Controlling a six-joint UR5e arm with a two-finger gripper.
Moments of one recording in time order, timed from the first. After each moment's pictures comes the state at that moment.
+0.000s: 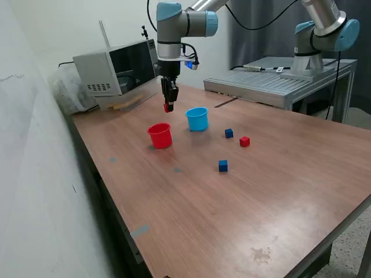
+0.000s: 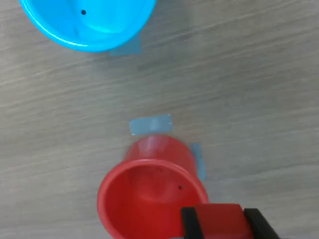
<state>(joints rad) -0.17 -0.89 1.32 -2.20 -1.68 3.20</state>
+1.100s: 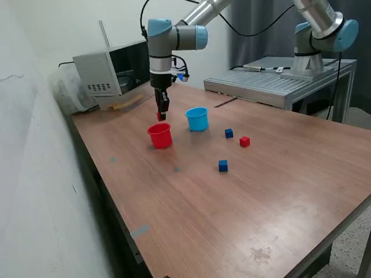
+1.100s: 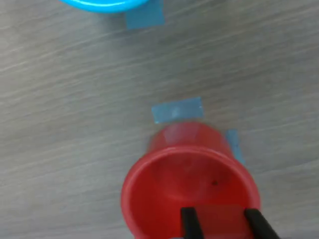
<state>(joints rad) -0.21 -0.79 1.24 -2.21 -1.69 3.20</state>
